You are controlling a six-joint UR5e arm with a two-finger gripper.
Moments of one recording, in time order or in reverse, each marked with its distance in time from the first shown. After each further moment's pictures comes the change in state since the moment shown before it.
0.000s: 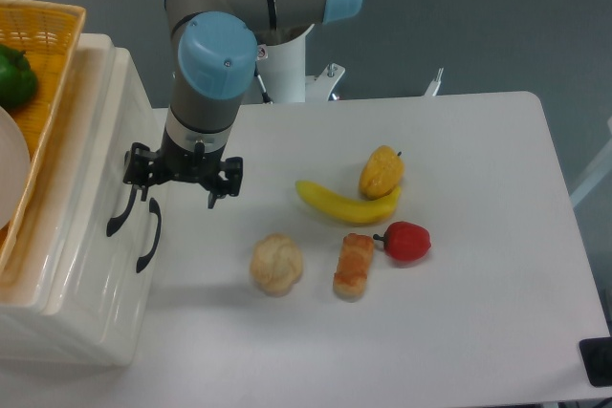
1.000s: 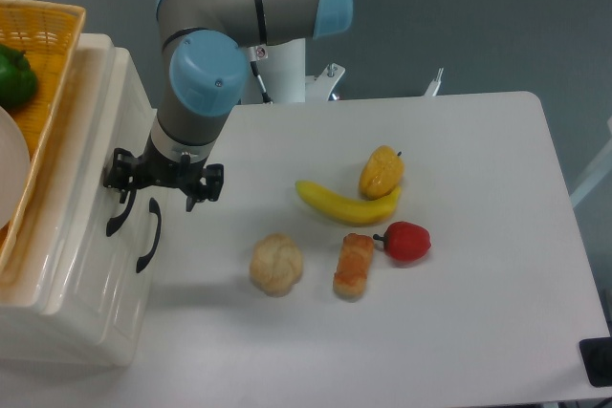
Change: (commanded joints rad) arm -0.032 -0.021 -0.011 -0.015 -0.026 -0.021
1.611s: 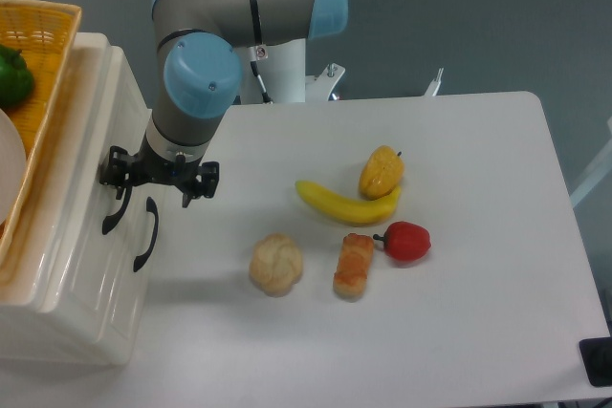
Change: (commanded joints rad) arm 0.000 0.003 0.002 -0.025 0.009 -0.002
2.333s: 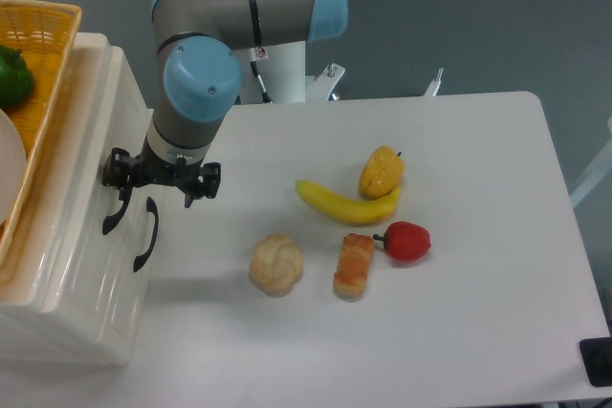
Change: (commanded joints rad) arm 0.000 -0.014 0.008 0.002 0.049 0.002
